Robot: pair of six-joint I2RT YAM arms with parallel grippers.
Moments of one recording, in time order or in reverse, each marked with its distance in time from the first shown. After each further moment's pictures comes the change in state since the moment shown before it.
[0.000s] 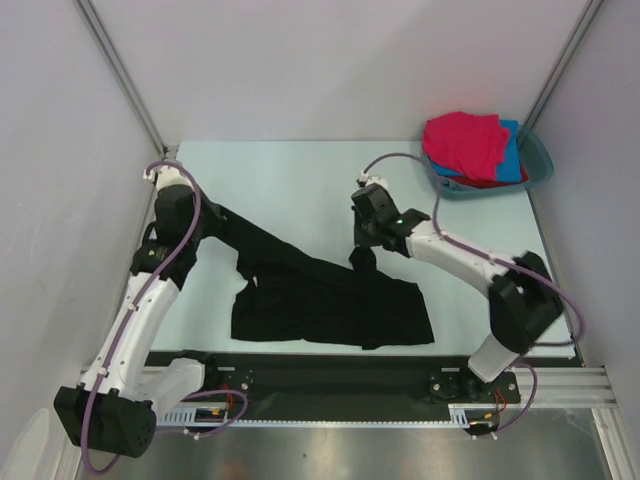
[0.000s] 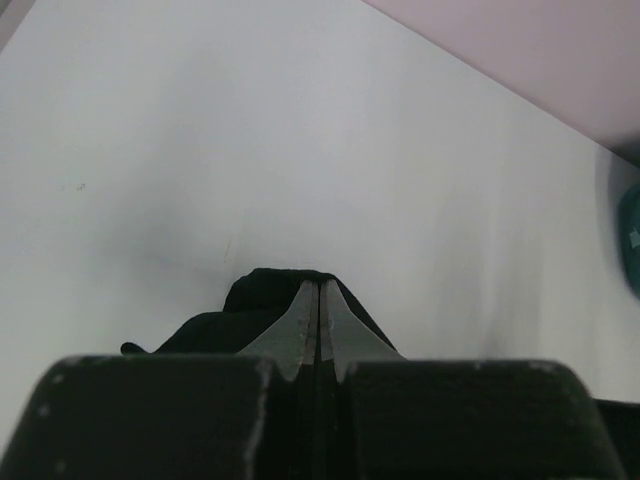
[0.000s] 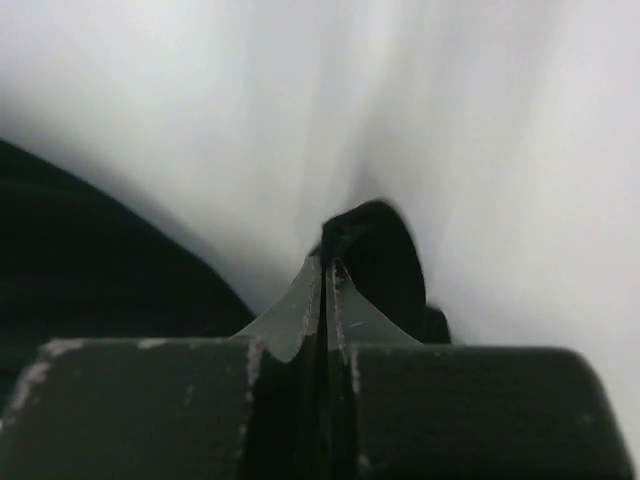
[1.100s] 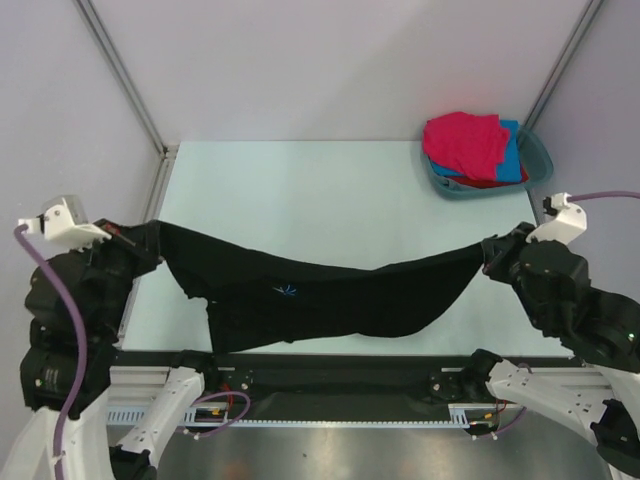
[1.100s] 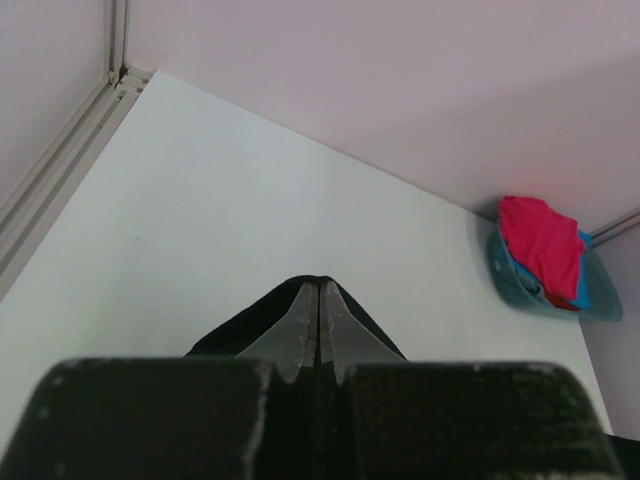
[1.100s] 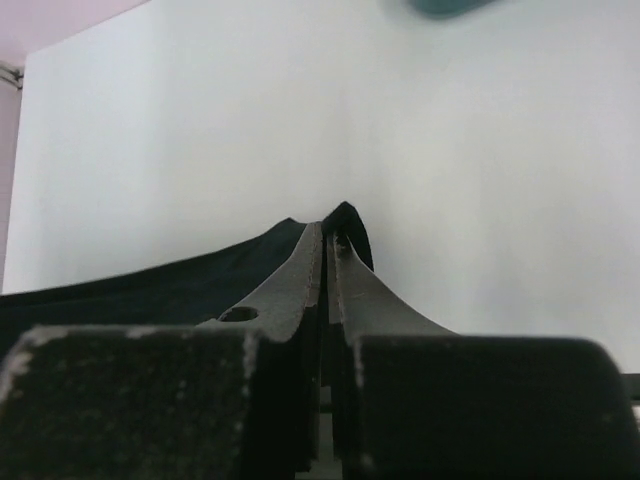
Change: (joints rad) left arm 0.000 -0.352 0.479 -0.540 -0.016 0.046; right arm 0.149 -0.989 0.134 -0.726 0.570 0.185
